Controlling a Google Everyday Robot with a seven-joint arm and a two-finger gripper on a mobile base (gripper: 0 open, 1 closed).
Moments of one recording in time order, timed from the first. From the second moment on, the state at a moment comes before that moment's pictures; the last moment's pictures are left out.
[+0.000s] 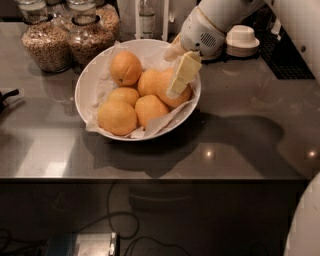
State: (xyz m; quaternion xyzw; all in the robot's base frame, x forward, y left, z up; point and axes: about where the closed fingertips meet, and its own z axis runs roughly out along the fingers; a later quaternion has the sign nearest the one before) arm 0.596 -0.025 0.931 -0.69 0.67 0.19 0.22
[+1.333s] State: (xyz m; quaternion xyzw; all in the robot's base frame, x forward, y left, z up) arm 0.559 -0.018 0.922 -0.66 0.68 0.21 0.24
